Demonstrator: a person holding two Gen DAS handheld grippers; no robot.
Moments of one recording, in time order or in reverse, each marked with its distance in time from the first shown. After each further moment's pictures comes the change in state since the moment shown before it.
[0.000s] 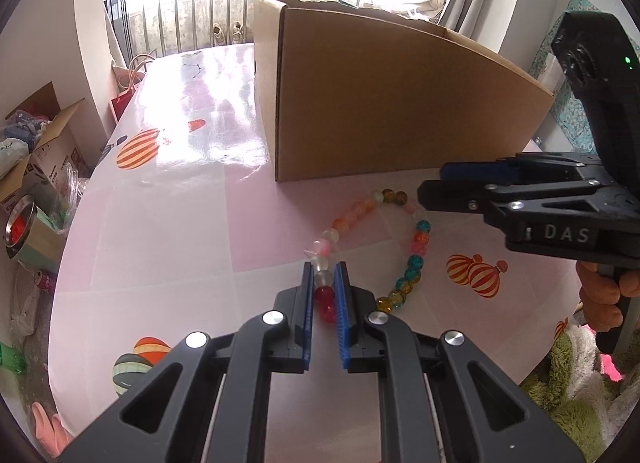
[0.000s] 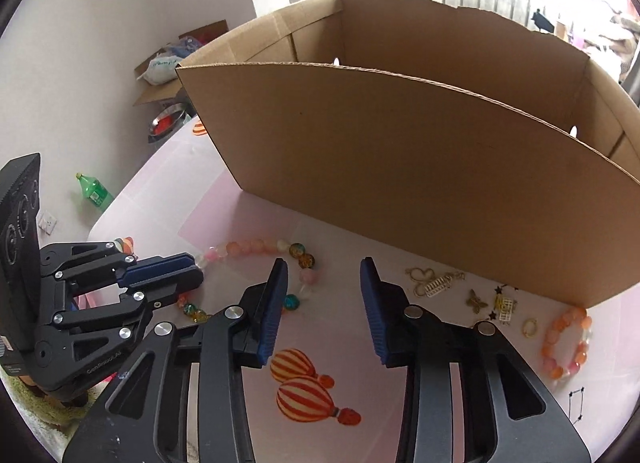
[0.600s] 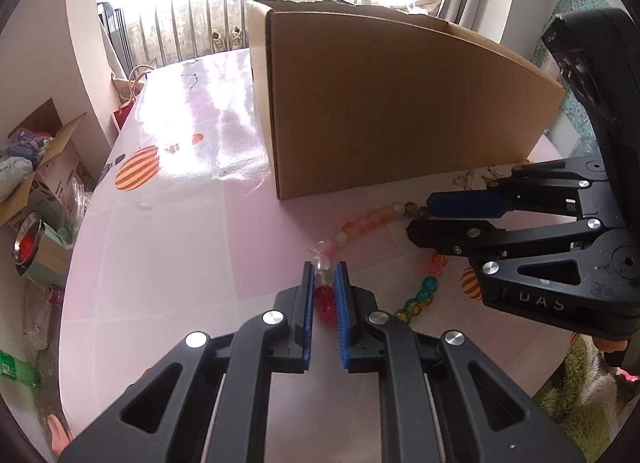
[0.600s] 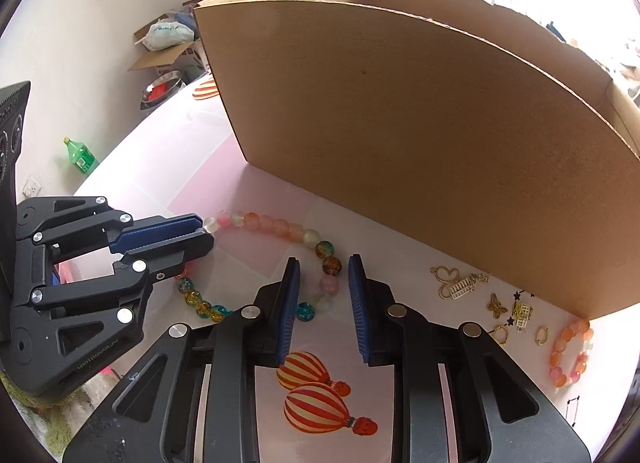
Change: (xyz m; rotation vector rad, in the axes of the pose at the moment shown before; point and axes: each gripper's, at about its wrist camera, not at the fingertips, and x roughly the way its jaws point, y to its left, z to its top) left arm 0.014 -0.006 0.012 0.069 0.002 0.057; right arm 0.032 0.024 0.009 -0.085 0.056 -0.070
